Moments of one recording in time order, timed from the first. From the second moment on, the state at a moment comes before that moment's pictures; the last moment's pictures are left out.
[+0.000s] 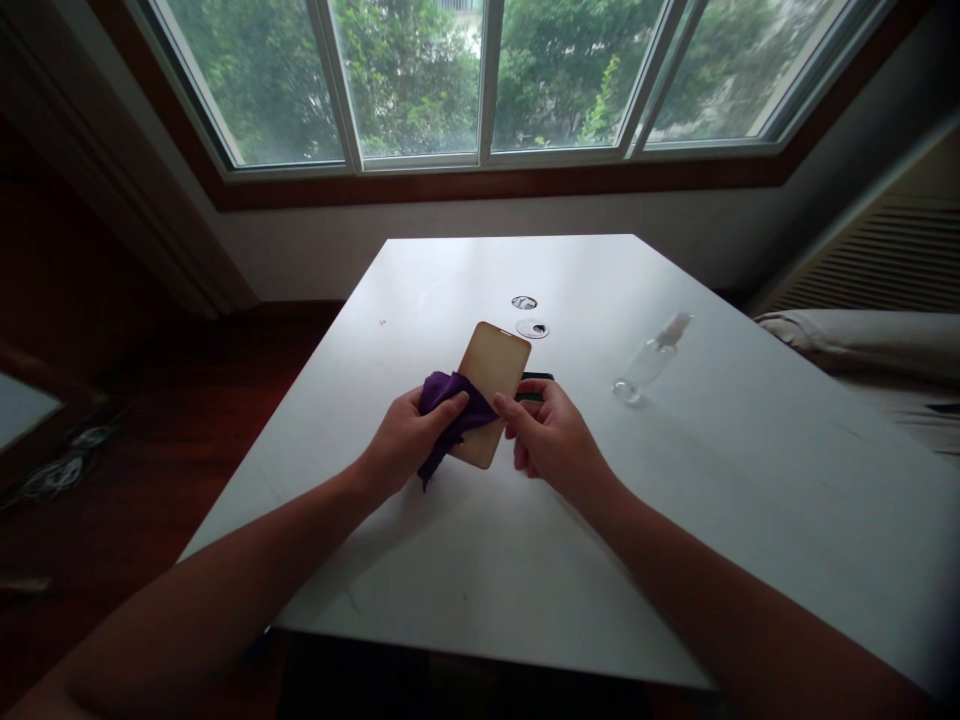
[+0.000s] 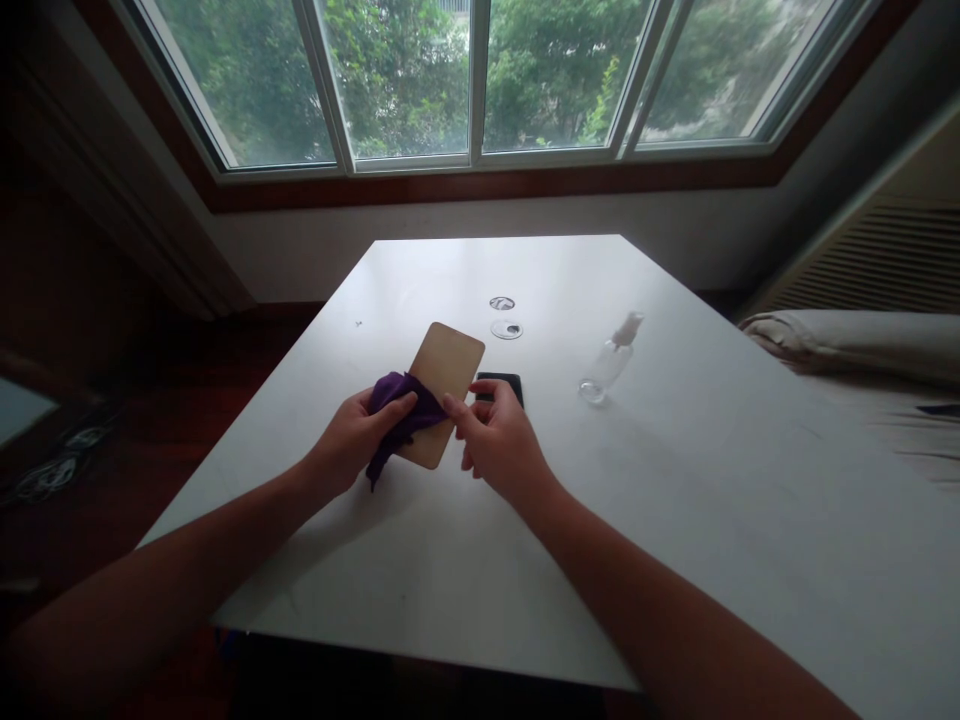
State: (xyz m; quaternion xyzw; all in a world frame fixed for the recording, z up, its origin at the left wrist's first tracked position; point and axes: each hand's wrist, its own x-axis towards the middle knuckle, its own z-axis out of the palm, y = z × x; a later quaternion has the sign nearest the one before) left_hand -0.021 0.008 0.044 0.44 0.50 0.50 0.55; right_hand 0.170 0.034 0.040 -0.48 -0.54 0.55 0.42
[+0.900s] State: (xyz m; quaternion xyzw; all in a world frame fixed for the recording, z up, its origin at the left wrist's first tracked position) left_hand -0.043 0.025 0.029 0.56 0.56 0.53 0.29; right_hand 0.169 0.037 0.044 -0.42 -0.42 0.71 0.37
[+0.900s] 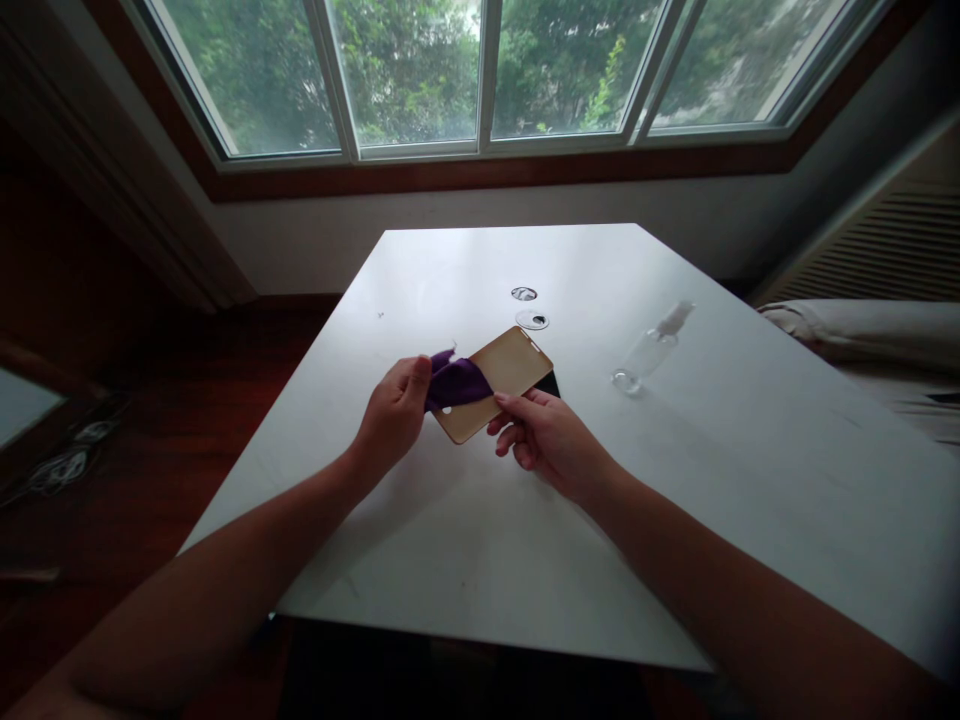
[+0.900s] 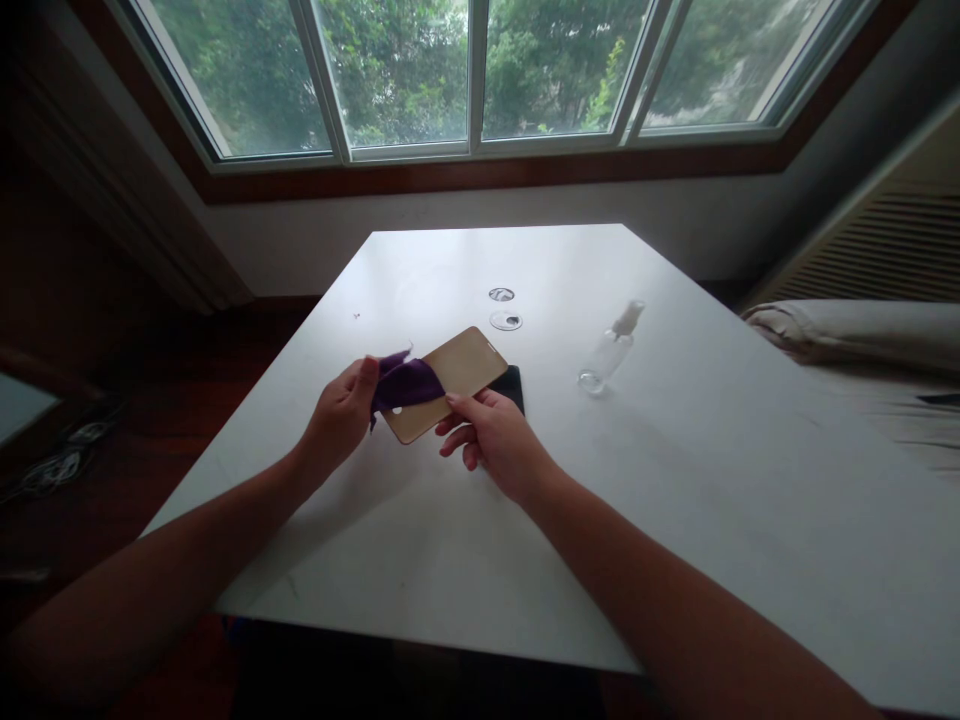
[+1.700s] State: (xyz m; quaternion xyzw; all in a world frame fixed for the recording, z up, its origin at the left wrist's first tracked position) left_hand -0.048 0.021 0.040 0.77 0.49 0.40 0.11; right_hand 0.167 0.036 0.040 -0.42 -0.43 0.69 0.39
